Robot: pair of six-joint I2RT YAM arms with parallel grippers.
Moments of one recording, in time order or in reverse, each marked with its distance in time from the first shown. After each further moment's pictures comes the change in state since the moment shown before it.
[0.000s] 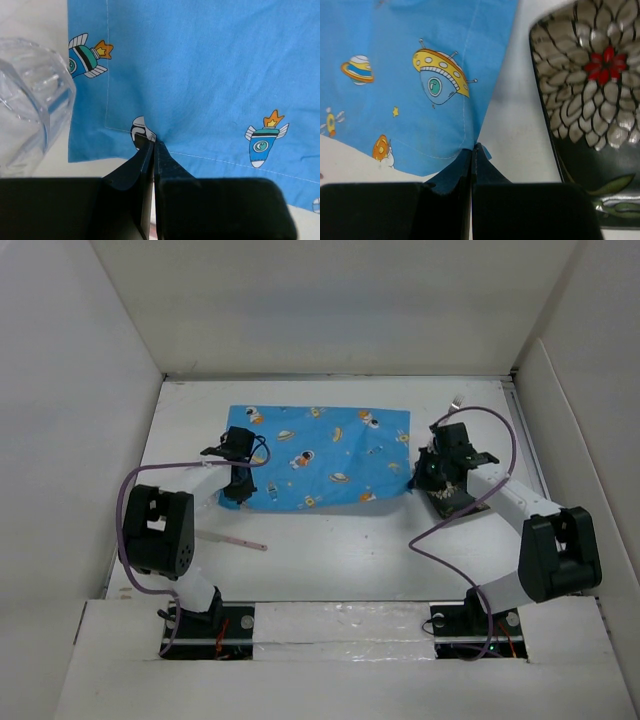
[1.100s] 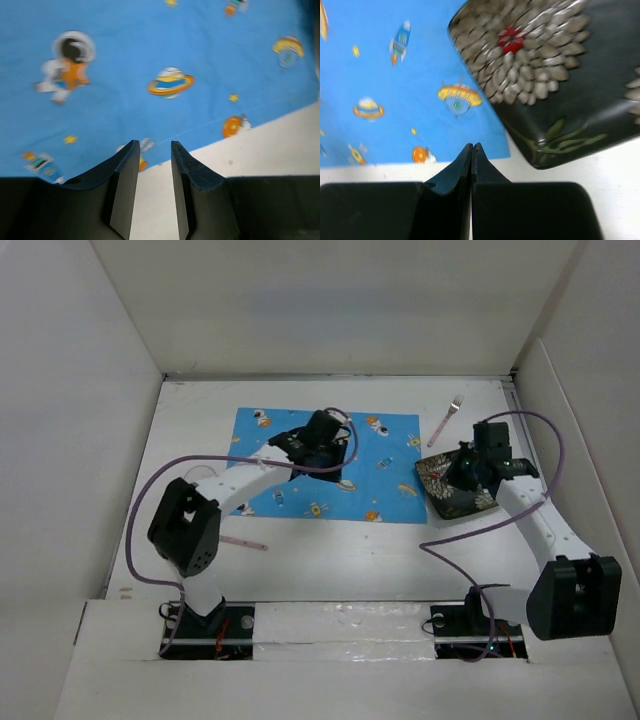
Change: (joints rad) left arm -0.409 0.050 0.349 0.010 0.202 0.047; right arm -0.126 -0.185 -0.016 -0.177 0.113 0.090
